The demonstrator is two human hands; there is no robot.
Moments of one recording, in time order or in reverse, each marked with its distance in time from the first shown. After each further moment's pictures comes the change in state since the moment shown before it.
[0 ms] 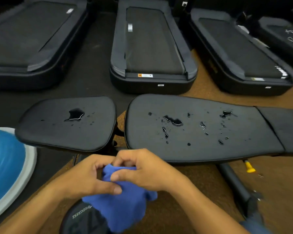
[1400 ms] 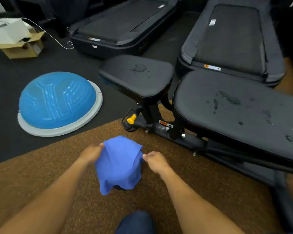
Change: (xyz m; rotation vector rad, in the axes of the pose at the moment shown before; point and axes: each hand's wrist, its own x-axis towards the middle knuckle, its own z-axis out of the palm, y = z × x) left_hand -0.121 -0.230 0.113 -0.105 0.972 -1.016; right_hand 0.007 0.210 0.171 0.015 -0.064 0.540
